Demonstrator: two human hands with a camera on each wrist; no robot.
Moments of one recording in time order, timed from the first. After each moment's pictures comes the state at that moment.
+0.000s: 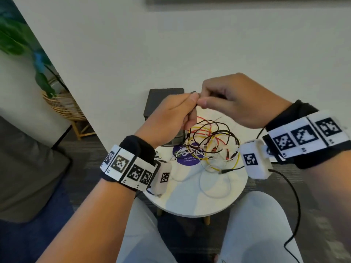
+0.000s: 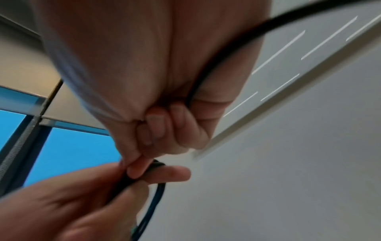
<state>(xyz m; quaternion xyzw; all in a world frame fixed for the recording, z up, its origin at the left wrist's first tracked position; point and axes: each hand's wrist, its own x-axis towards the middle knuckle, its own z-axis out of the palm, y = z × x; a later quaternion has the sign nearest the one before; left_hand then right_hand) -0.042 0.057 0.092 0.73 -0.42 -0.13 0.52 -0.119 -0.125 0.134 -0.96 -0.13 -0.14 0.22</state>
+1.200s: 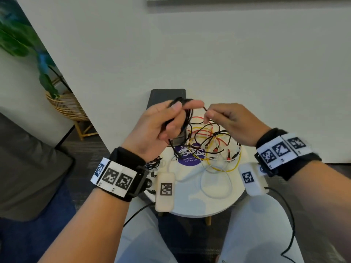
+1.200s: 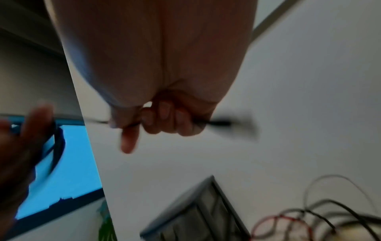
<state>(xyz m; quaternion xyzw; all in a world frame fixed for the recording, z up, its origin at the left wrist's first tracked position) -0.037 0.080 0.067 0.50 -0.35 -0.32 0.73 -0.113 -0.147 0.058 -0.93 -0.07 -0.13 0.32</state>
